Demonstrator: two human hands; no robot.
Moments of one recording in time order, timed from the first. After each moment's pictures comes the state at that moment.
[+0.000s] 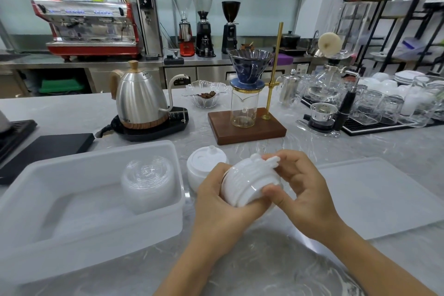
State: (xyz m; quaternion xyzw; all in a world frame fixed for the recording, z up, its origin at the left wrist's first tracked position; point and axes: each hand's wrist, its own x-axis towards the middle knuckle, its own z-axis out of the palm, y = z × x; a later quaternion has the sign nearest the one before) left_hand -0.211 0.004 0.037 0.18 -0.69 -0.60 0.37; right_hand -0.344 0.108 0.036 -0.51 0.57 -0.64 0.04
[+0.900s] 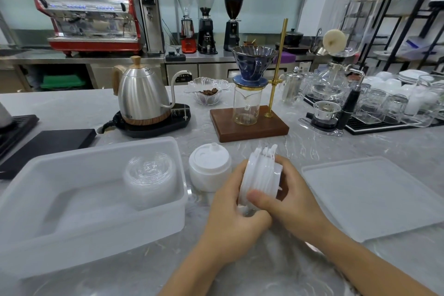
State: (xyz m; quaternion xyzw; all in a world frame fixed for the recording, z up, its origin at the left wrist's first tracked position) left_hand -0.216 0.005 0.020 0.09 -0.73 -0.61 0.29; right_hand -0.339 0.099 0.017 -0.41 0.67 -0.60 0.16
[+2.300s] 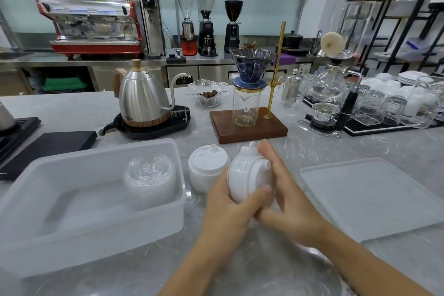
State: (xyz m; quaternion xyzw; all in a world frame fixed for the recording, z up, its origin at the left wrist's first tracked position) left_hand -0.222 0.007 0.018 0.14 -0.64 -0.69 0.32; right_hand -0.338 0.103 0.019 -0.51 0.62 -0.56 0.20
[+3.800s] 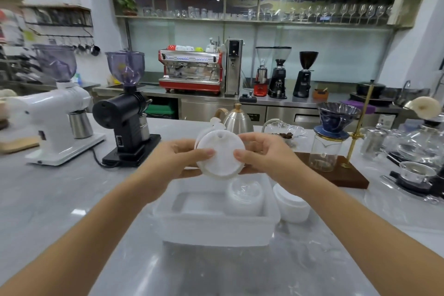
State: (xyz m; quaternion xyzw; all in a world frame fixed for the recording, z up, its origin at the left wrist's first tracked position) left_hand -0.016 -0.147 0.149 0.28 -0.70 -0.58 0.33; right_hand -0.227 -0.040 0.162 -0.55 0.54 -0.54 0.34
